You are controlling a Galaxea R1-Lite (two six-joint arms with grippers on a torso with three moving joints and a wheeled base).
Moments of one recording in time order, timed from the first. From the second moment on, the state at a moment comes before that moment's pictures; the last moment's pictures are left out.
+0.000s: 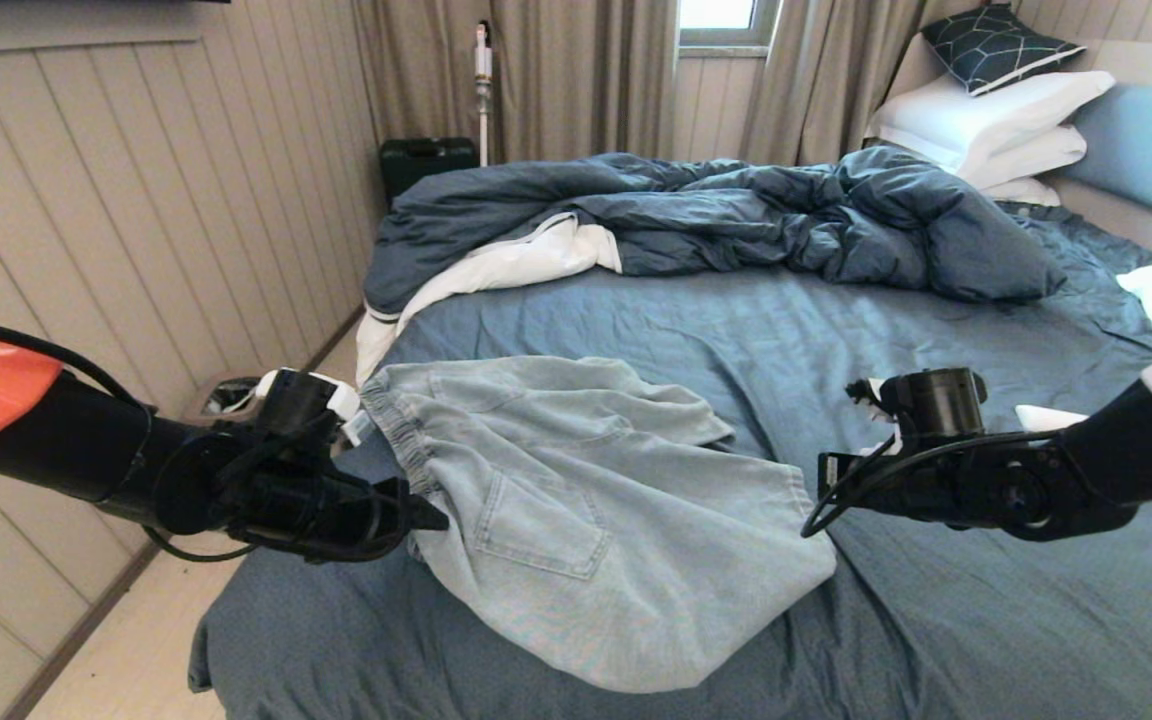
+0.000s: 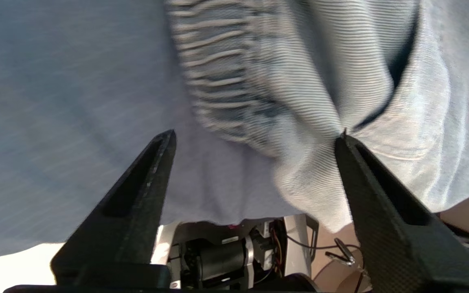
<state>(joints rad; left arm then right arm) -0.33 1.95 -0.96 -0.08 -0.28 -0.46 0.08 1.99 -0.91 -0.43 -0.04 0.19</state>
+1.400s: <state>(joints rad) -0.36 1.85 -0.78 -0.13 -0.13 -0.51 0.08 1.99 -0.88 -0.47 -0.04 0.18</state>
